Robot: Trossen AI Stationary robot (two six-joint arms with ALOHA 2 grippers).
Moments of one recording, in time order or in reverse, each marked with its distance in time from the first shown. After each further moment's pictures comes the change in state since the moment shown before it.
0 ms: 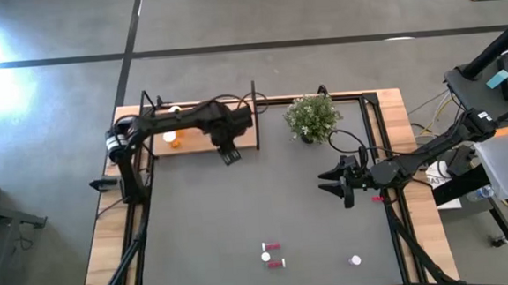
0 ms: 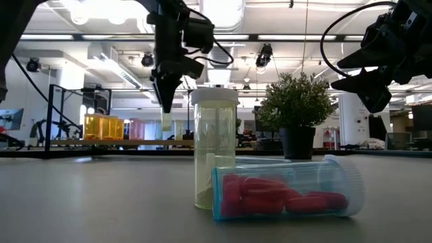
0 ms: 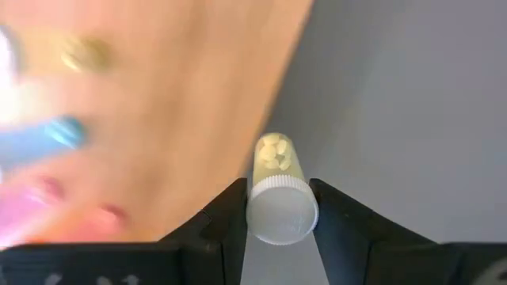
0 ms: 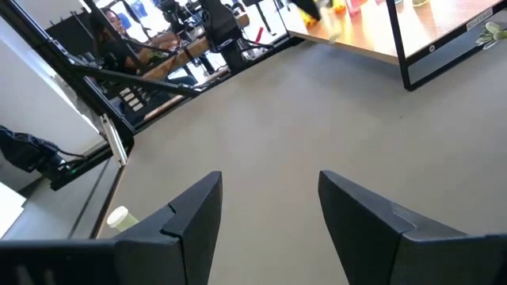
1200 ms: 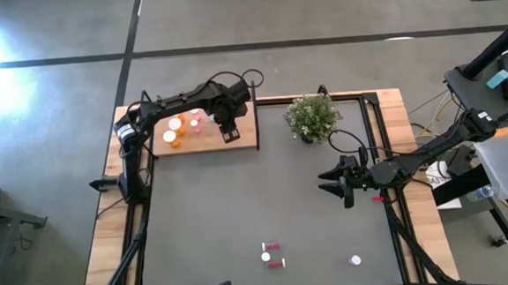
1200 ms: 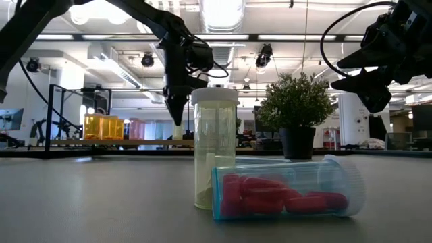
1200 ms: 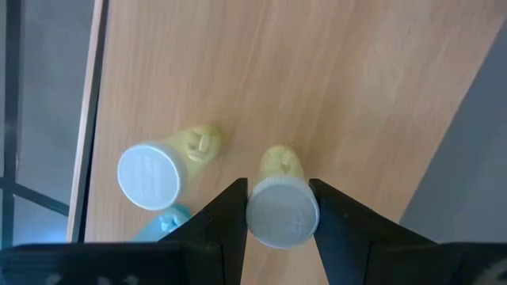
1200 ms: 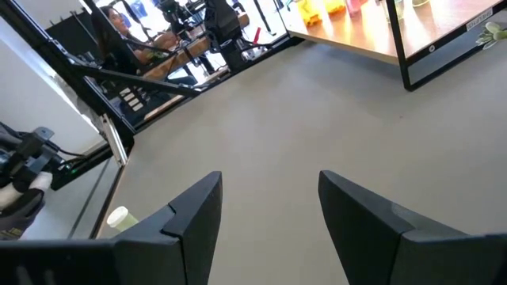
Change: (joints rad) left arm 0.204 0.123 0.080 0.139 -0.010 0.299; right arm 0.000 0.000 0.000 0.000 0.000 0.000
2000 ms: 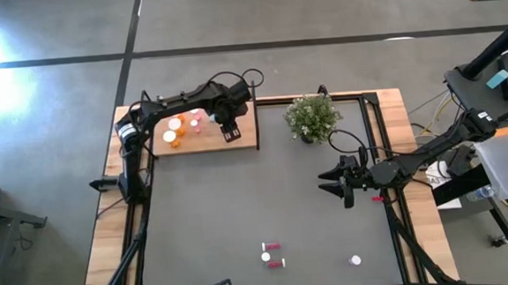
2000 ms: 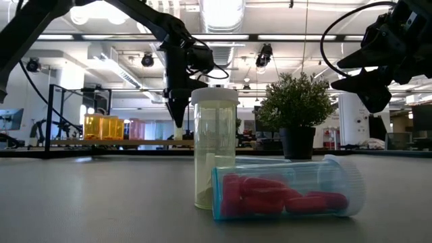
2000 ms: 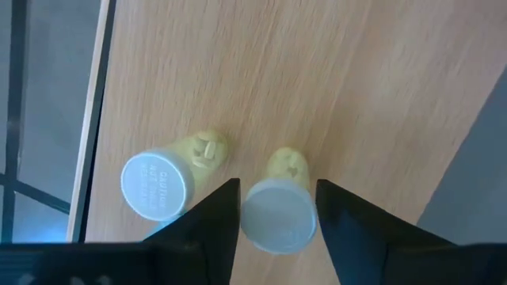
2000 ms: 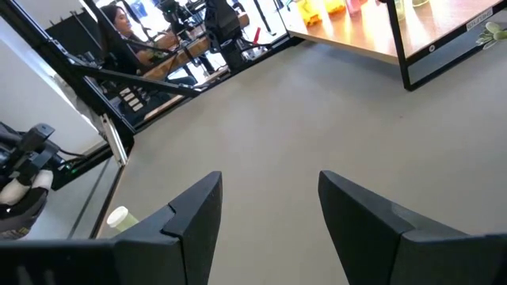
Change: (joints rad) left arm 0.005 0.006 -0.006 0.024 -0.013 -0.012; right arm 0.000 0.000 0.000 0.000 0.000 0.000
